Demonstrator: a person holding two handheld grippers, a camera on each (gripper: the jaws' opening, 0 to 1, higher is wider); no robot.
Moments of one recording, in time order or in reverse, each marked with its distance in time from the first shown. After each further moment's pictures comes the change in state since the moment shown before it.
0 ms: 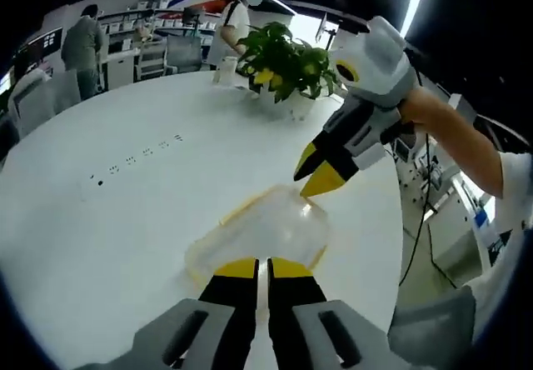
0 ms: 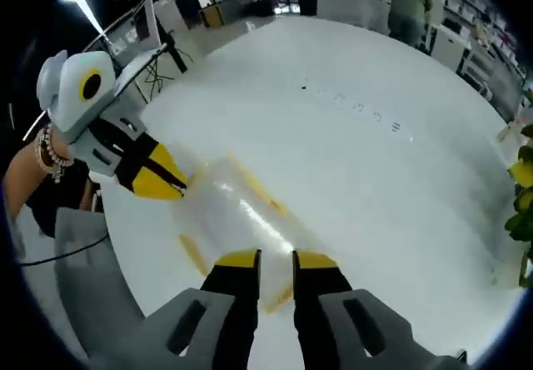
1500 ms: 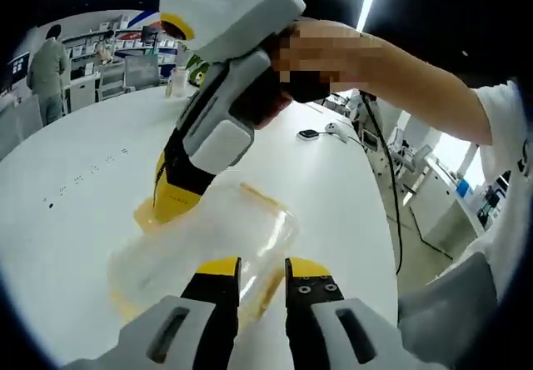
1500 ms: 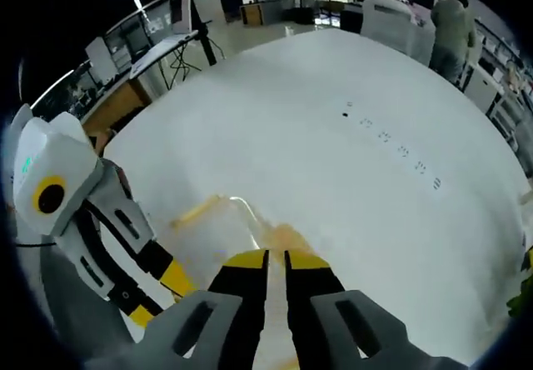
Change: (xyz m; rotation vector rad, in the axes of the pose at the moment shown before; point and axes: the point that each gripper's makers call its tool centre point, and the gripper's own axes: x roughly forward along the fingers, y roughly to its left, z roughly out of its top) left arm 0.039 -0.049 -0.020 0.188 -0.082 -0.172; right arm 0.059 0.017 0.031 -0.142 0.015 0.123
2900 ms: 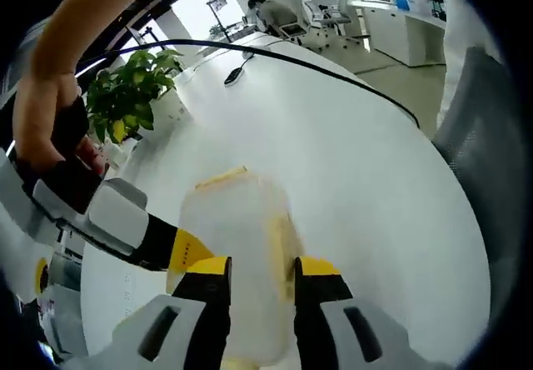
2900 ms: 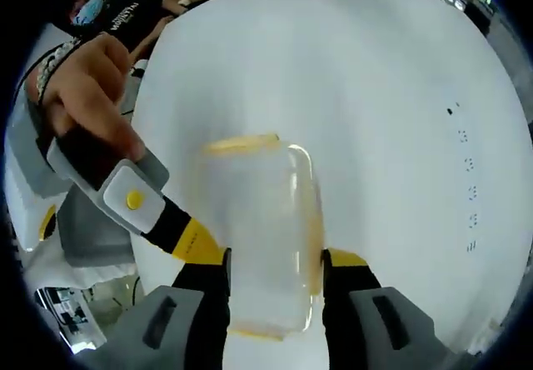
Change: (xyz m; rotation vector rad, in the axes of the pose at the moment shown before) left arm 0.011 0.007 -0.011 0.813 0.278 0.064; right arm 0.003 0.006 -0.027 -0.464 0.495 0.181
